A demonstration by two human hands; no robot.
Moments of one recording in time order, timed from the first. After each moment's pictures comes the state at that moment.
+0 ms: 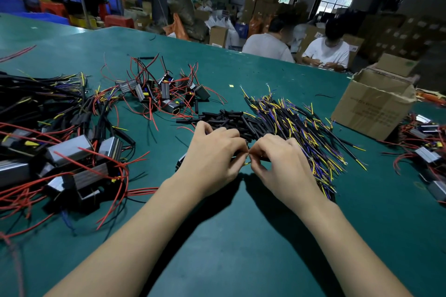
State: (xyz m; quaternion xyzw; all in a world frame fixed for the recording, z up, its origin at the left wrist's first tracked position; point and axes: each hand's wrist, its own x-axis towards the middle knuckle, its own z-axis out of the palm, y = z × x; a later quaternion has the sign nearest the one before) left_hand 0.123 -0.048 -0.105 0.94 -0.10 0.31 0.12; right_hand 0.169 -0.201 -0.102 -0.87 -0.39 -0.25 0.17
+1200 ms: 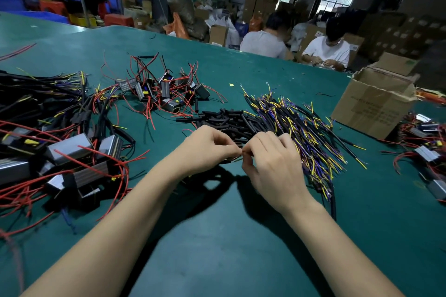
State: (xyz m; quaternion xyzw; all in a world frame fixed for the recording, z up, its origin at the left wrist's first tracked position) left_hand 0.126 -0.032 -0.091 0.87 0.01 0.07 0.49; right_hand 0.162 -0.188 -0.107 -0.84 -0.40 -0.35 0.09
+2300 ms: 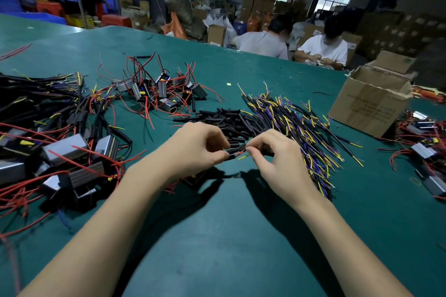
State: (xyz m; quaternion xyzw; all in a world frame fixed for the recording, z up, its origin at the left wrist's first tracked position) left_hand 0.115 -0.019 -0.085 0.94 -0.05 0.14 0.31; right_hand 0.175 -0.202 -0.108 -0.85 -0.36 -0.18 0.36
